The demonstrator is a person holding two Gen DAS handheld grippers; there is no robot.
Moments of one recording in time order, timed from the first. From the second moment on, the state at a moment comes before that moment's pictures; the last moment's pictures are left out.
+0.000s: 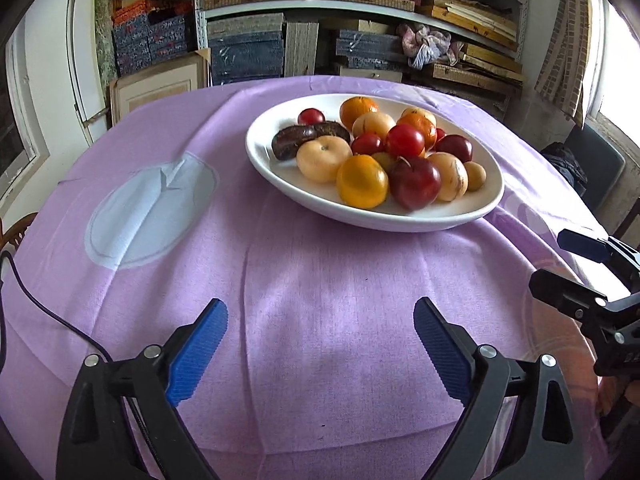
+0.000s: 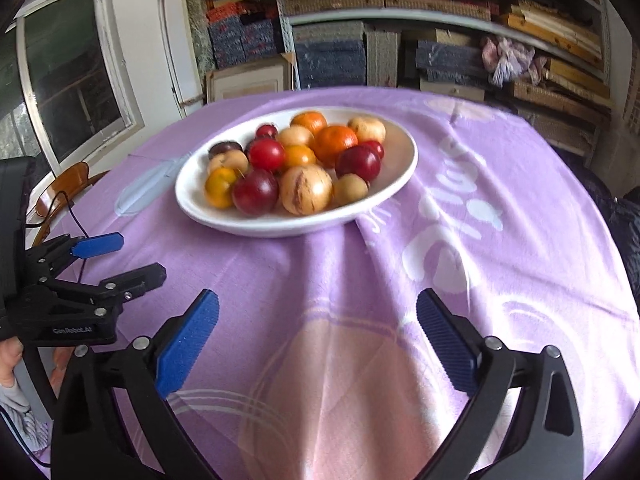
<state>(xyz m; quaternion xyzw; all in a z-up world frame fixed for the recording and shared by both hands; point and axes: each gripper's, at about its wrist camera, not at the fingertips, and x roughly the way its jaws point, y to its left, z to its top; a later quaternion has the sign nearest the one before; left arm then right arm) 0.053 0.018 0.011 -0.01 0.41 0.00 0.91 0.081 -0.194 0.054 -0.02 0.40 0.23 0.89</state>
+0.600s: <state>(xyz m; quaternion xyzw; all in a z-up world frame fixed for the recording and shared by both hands) 0.063 0.011 -0.004 0.00 0.45 0.02 0.89 0.107 -0.179 0.027 -0.08 0.46 0.18 0.87</state>
